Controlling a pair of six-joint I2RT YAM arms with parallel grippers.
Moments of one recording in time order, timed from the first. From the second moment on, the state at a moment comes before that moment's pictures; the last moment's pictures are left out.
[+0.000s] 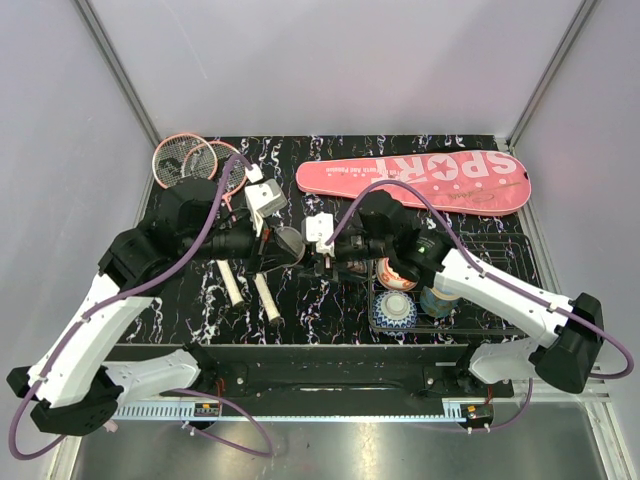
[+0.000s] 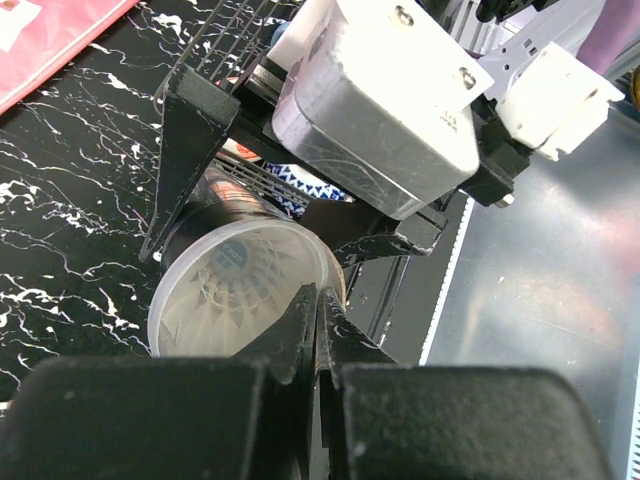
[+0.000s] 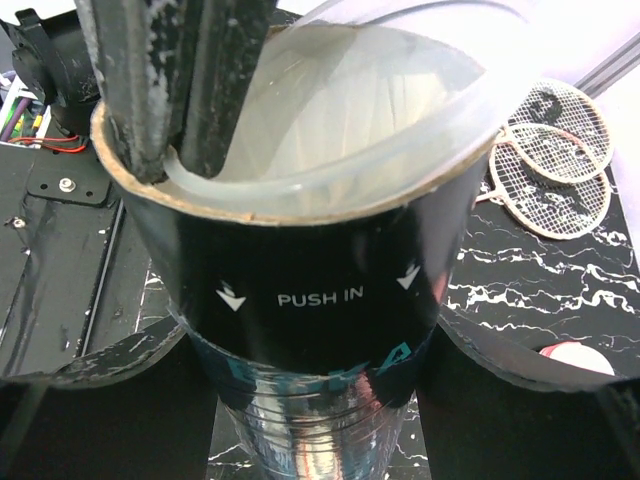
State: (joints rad) left arm -0.73 1.03 1.49 -0.95 0.52 -0.01; right arm 0.91 1.32 1.19 -0.21 -0.56 -0.52
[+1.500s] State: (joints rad) left arm -0.77 1.06 1.56 -1.07 0.50 -0.06; right arm 0.94 1.28 1.14 -0.19 -0.51 -0.61
